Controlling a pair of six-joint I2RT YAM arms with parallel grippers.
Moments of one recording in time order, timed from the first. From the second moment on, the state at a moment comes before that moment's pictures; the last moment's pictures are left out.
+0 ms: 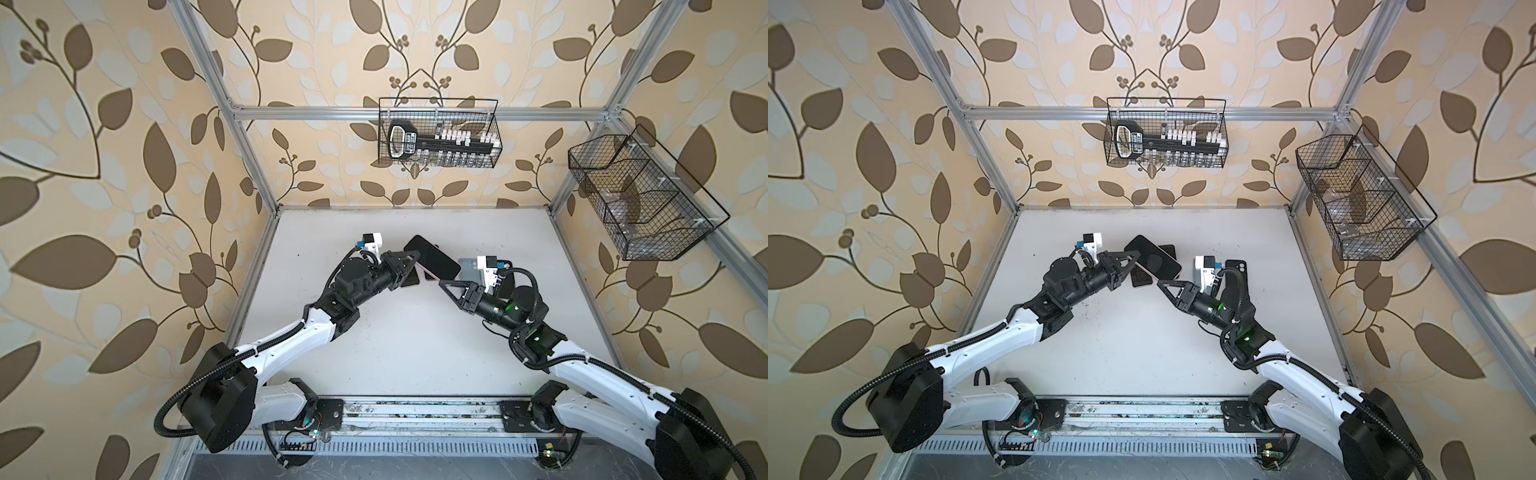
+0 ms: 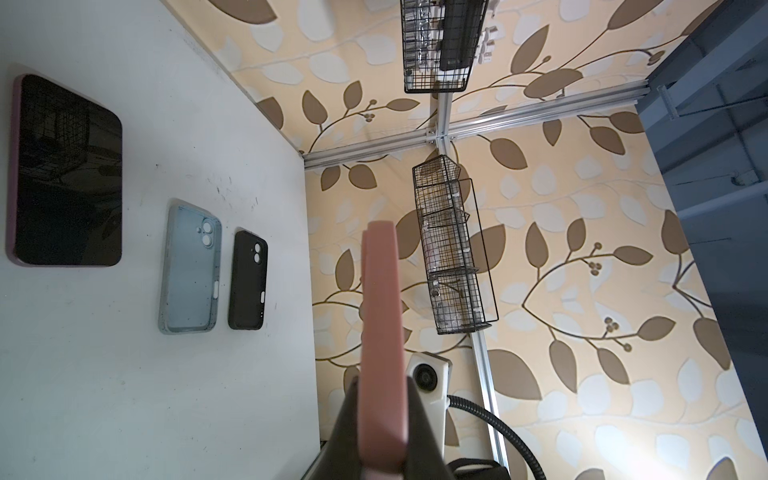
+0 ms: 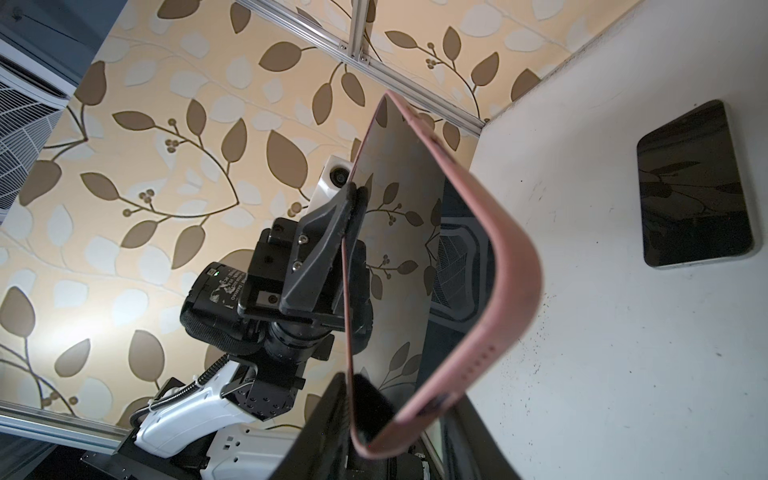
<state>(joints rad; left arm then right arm) -0.62 1.23 0.71 0.53 0.26 -1.37 0.58 0.98 0.43 0.56 -0.37 1.11</state>
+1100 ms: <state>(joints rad) -0.62 1.24 0.70 0.59 0.22 -1.45 0.57 1.04 0.50 0.60 -0.39 1.12</state>
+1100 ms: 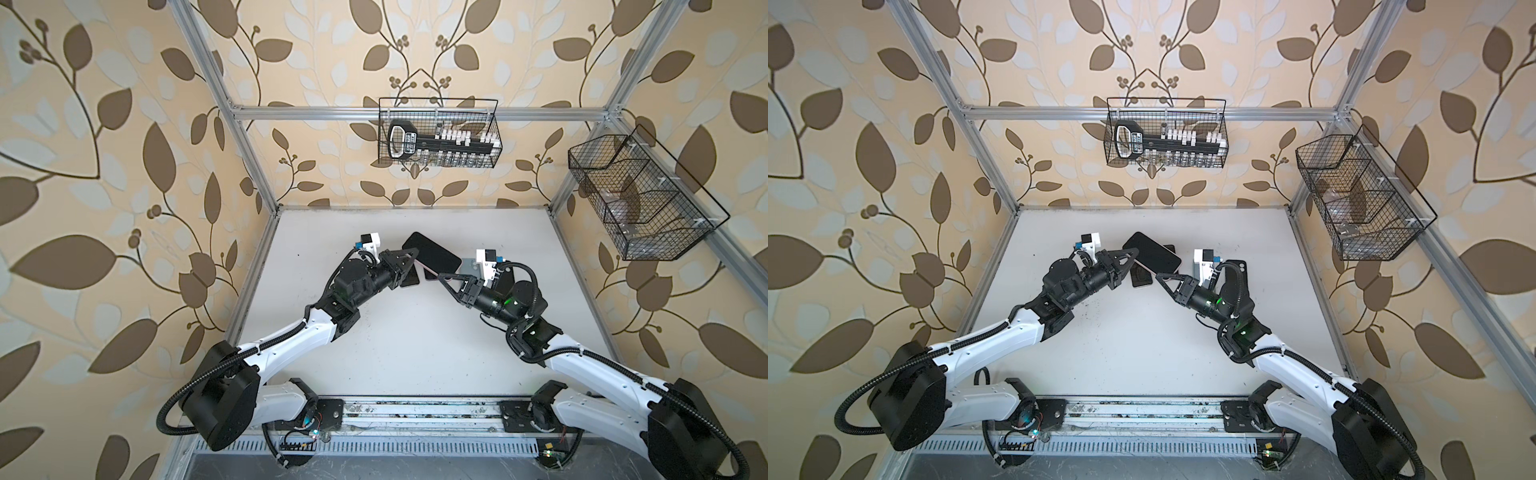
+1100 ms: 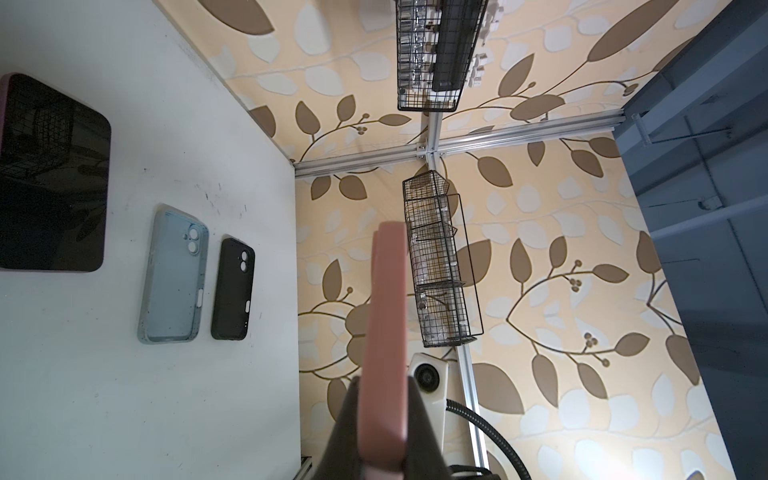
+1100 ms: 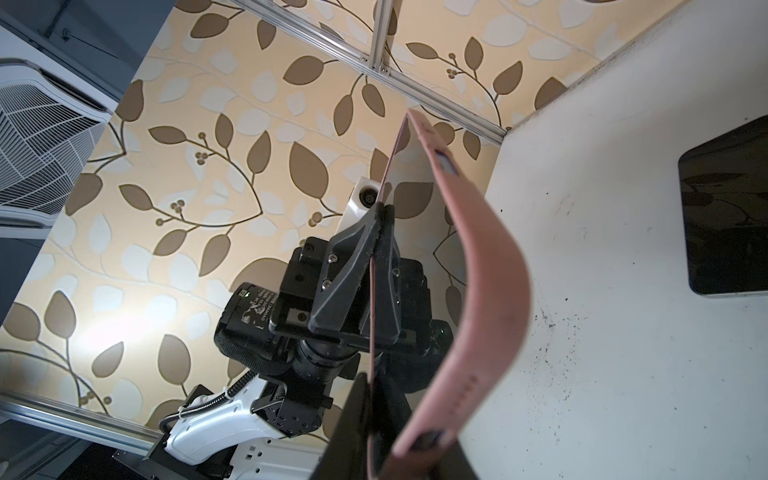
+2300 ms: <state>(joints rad) -0.63 1.20 0.75 0.37 0.20 -1.67 0.60 0.98 0.48 0.51 -0.33 0.59</state>
